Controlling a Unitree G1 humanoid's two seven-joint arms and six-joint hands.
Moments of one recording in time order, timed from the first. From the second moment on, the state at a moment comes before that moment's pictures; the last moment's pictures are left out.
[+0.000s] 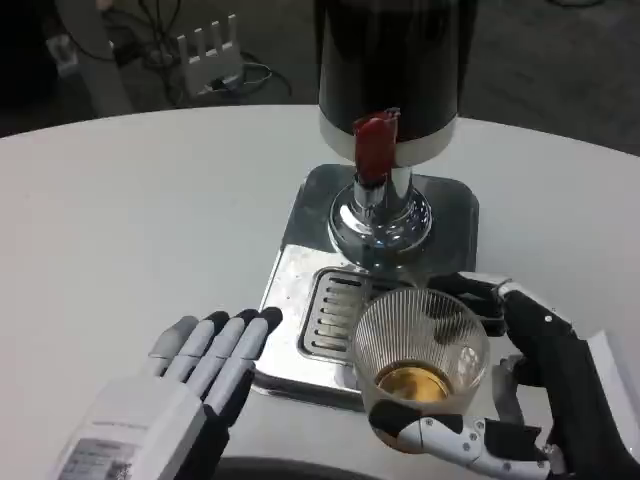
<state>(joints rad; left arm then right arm) 0.38 0.39 0.03 -0.58 0.87 -0.26 0.00 0.22 -0.04 0.17 -0.46 -0.42 -0.22 -0.14</state>
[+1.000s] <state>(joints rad) 0.38 0.39 0.03 -0.60 0.87 -0.26 -0.01 0.25 -0.04 0.19 -0.50 -0.45 -0.21 -0.13</state>
